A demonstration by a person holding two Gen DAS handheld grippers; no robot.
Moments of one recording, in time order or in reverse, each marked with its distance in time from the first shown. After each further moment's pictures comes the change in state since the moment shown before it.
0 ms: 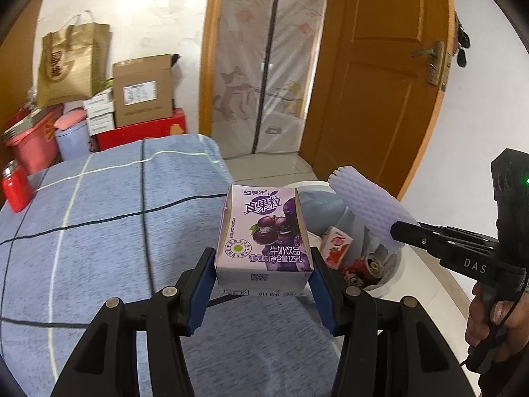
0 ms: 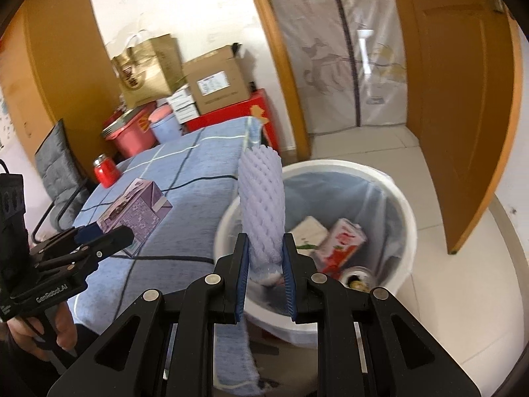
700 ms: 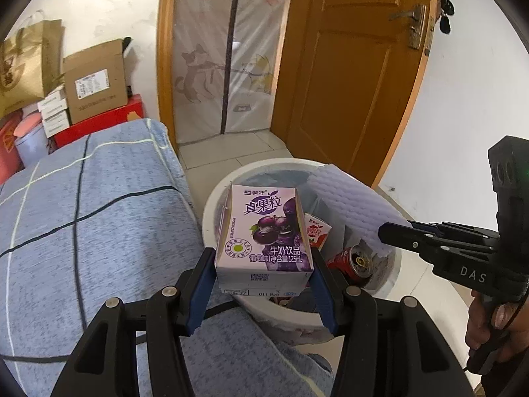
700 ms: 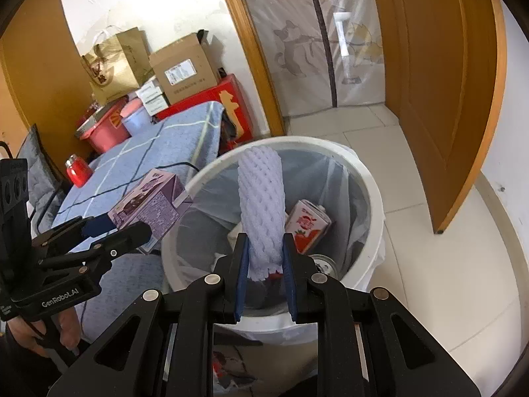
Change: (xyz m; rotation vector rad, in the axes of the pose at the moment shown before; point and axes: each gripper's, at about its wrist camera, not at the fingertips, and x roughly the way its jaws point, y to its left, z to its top) left arm 0.077 -0.039 0.008 0.085 0.108 -0.094; right arm 0.027 -0.039 -0.005 0.057 0.075 -0.070
